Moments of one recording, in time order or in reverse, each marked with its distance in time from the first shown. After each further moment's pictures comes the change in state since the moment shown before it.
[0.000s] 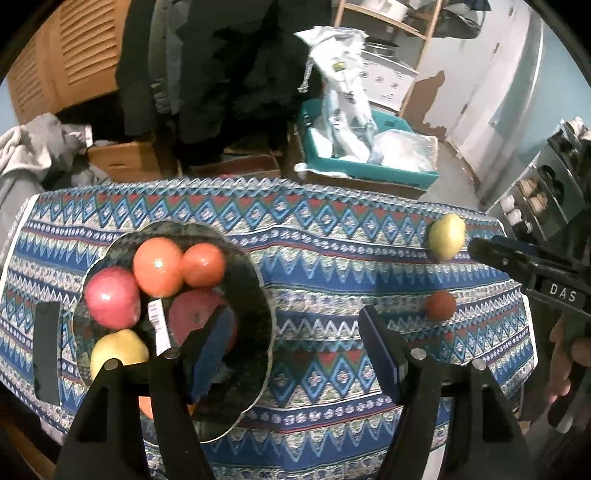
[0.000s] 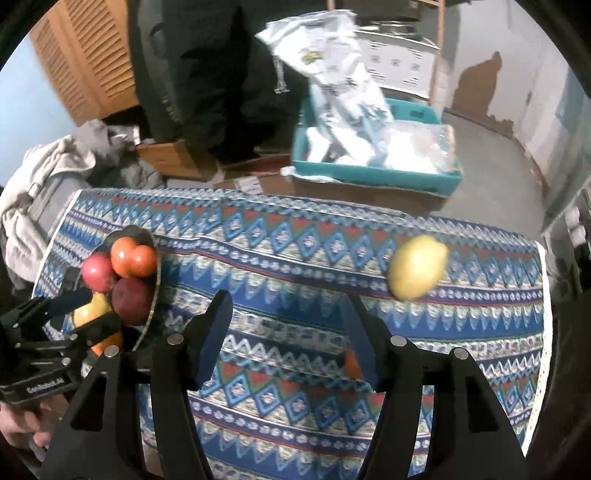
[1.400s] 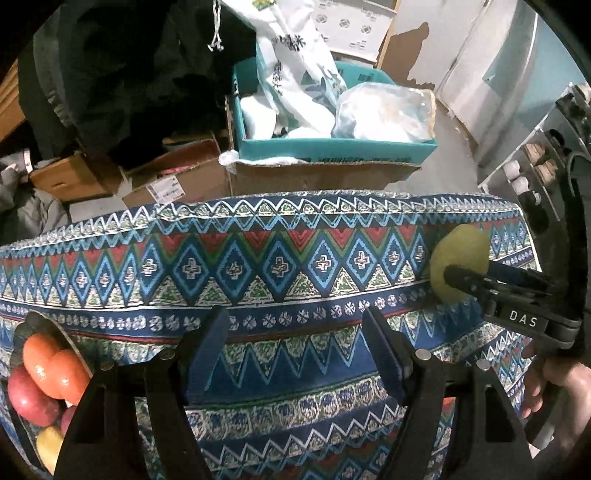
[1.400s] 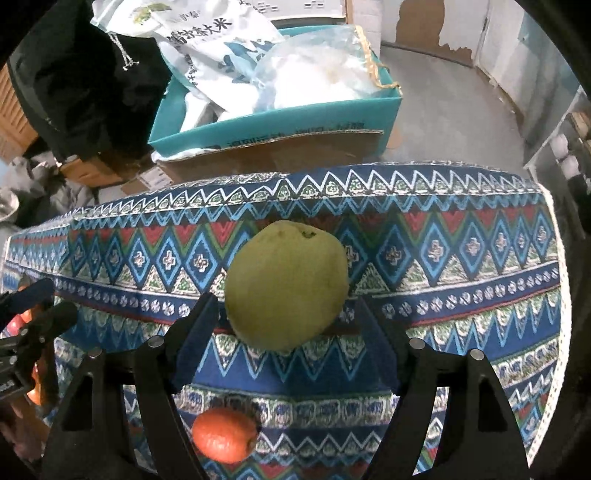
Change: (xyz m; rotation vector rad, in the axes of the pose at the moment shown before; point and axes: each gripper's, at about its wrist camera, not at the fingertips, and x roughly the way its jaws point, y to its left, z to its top) left arm 0.144 -0.086 0.078 0.093 0.154 -0.022; right arm 0.116 -0.147 0.014 0.206 0.144 -0.076
